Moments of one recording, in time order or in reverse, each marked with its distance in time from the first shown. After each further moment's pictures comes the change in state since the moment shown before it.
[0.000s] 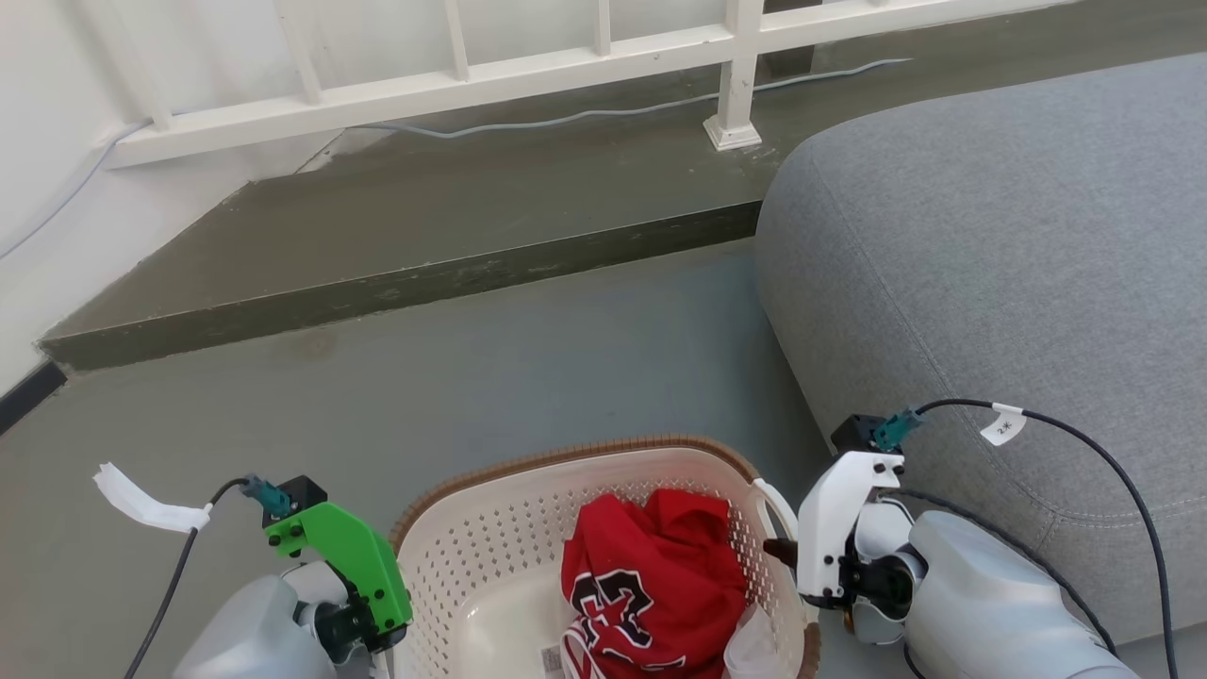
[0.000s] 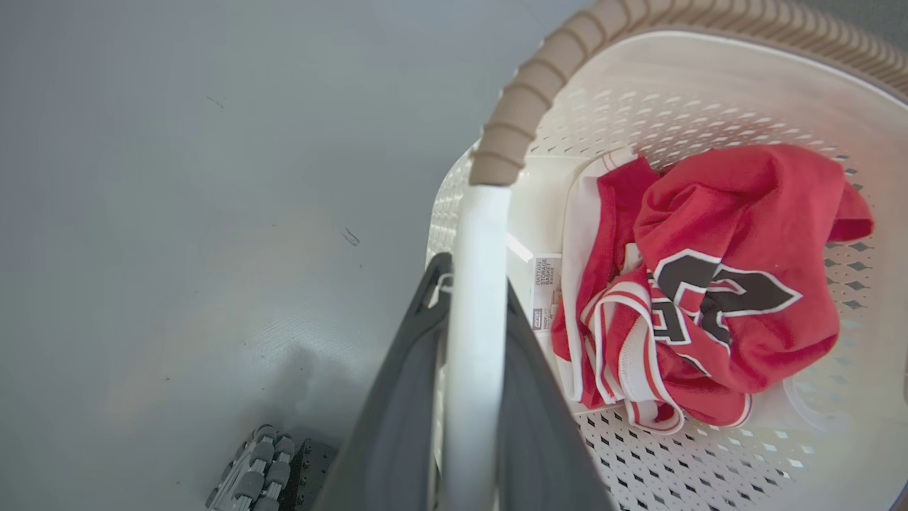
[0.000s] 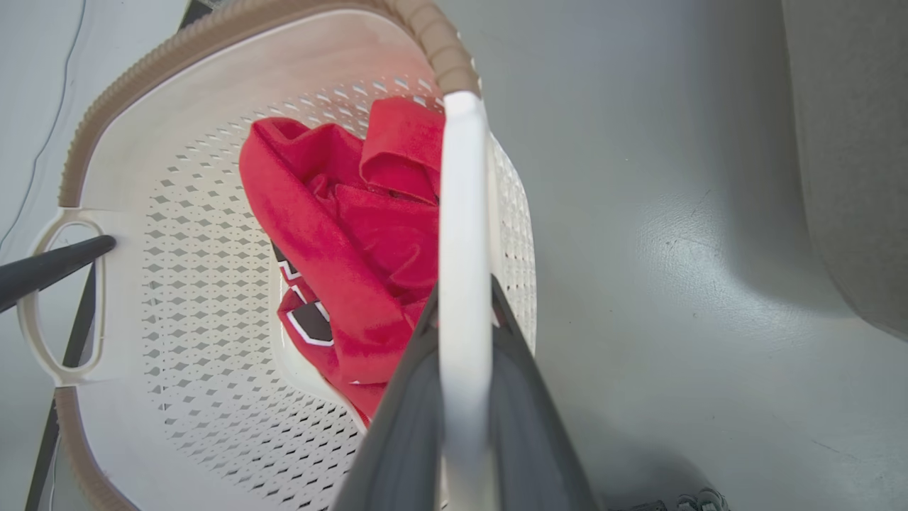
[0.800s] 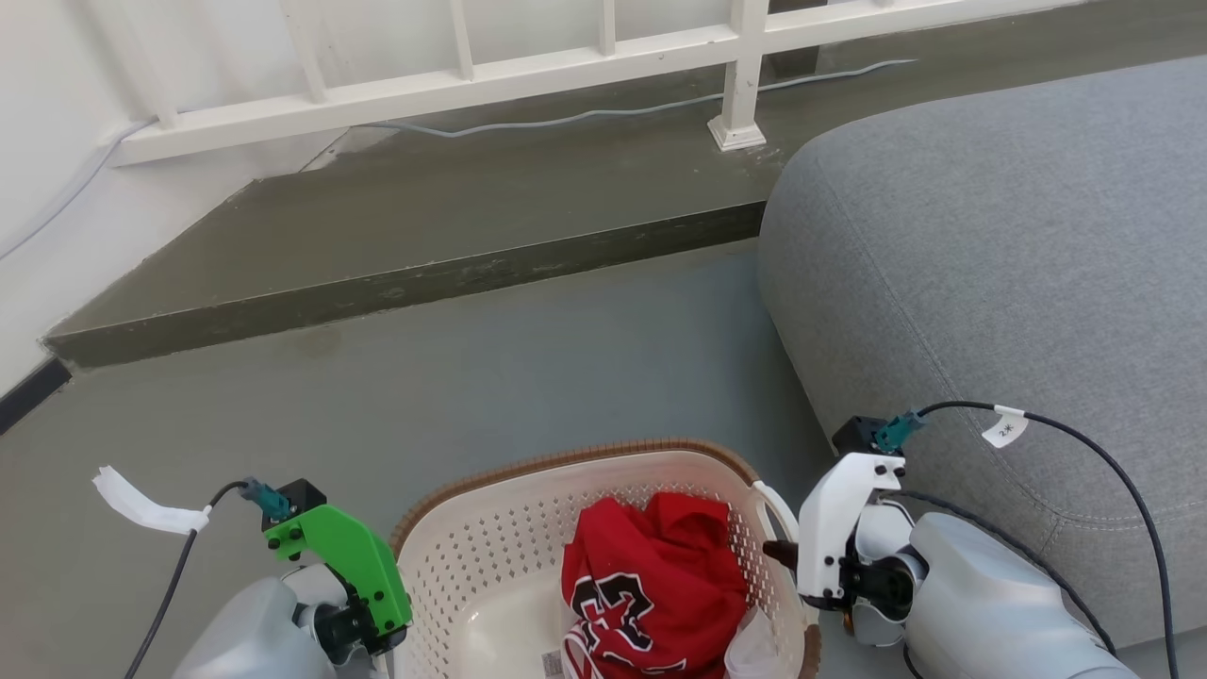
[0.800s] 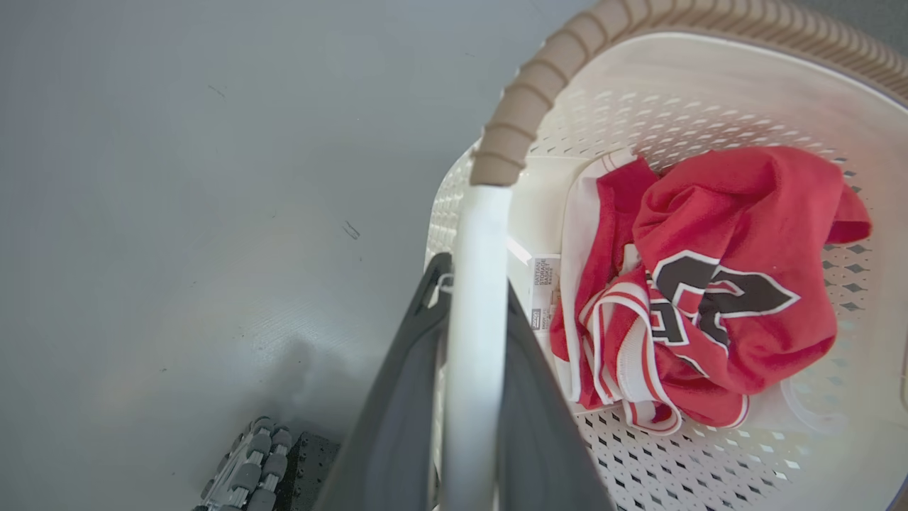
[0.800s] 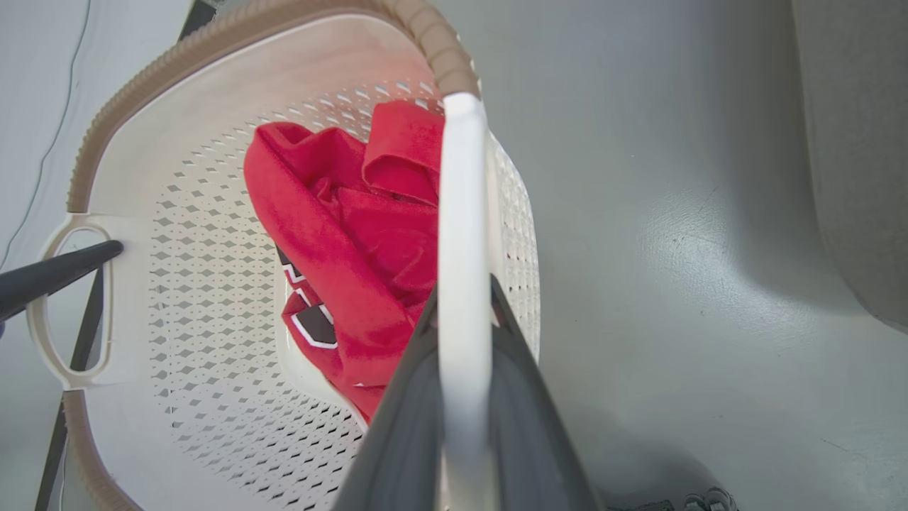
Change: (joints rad) left arm 0.002 0.001 -0.007 0.001 -0.018 0.007 0.008; right arm 0.002 -0.001 0.011 0.002 0.026 0.000 0.000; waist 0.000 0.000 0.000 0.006
